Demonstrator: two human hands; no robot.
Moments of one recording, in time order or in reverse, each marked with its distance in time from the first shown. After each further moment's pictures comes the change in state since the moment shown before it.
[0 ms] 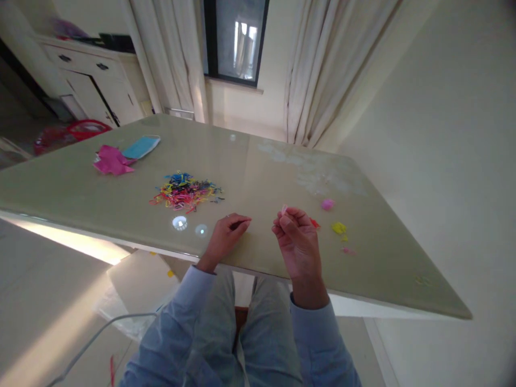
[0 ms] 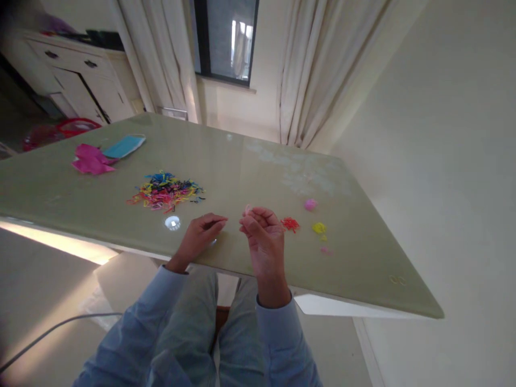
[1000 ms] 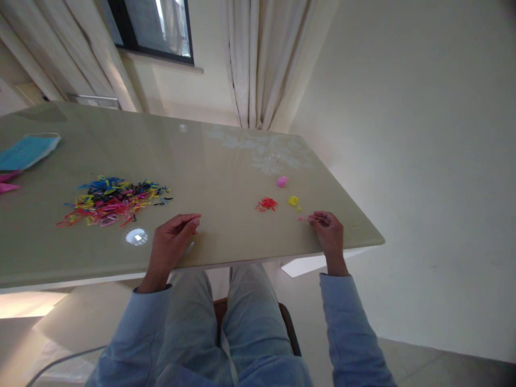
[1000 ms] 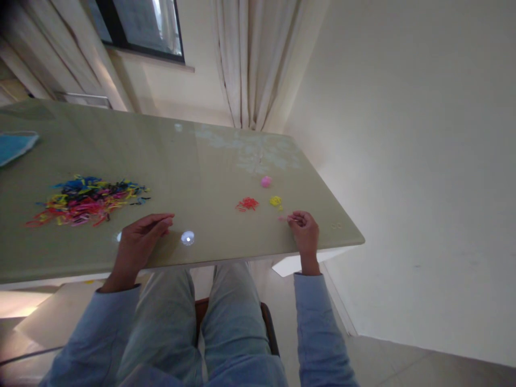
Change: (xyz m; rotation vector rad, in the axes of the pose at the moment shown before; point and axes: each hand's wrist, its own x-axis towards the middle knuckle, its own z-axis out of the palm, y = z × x) left_hand -0.010 0.010 -0.013 -0.020 0.037 -0.176; right_hand -0.014 -0.080 -0.216 -1.033 0.641 -0.255
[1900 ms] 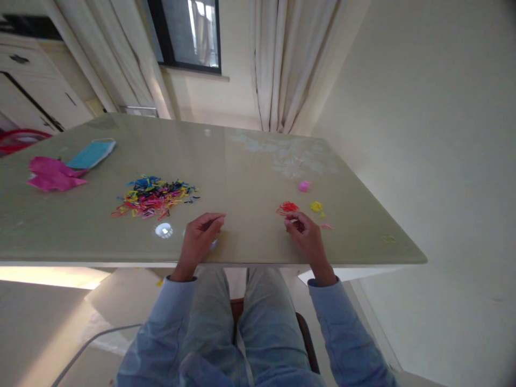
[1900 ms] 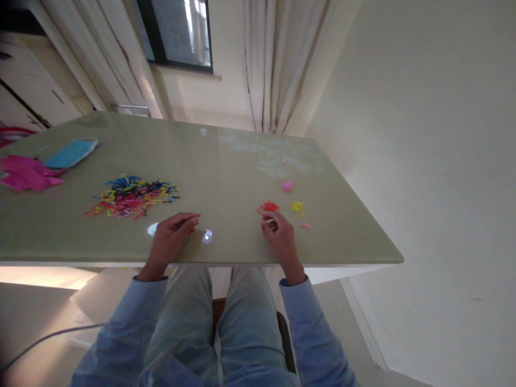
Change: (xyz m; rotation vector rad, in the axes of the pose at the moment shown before) left_hand 0.000 0.005 0.001 -0.004 -0.022 0.038; right_hand -0.056 -0.052 0.089 -0.031 -0.421 -0.272
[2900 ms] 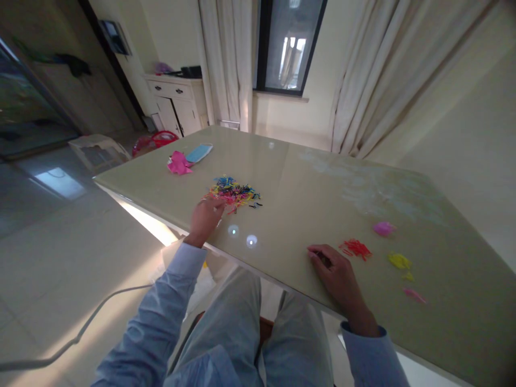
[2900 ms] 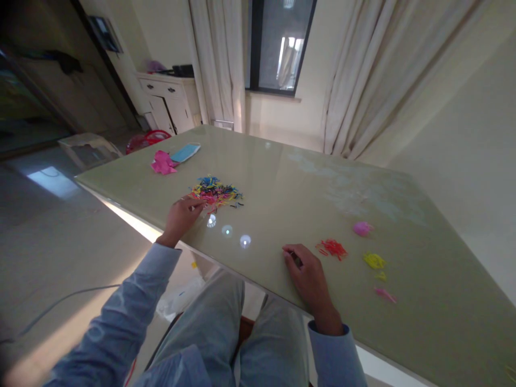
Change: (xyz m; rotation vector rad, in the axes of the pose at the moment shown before) left_hand 0.030 -0.025 -0.133 0.848 0.365 0.018; right_hand 0.013 -0.010 0.055 -0.110 -0.353 -0.299
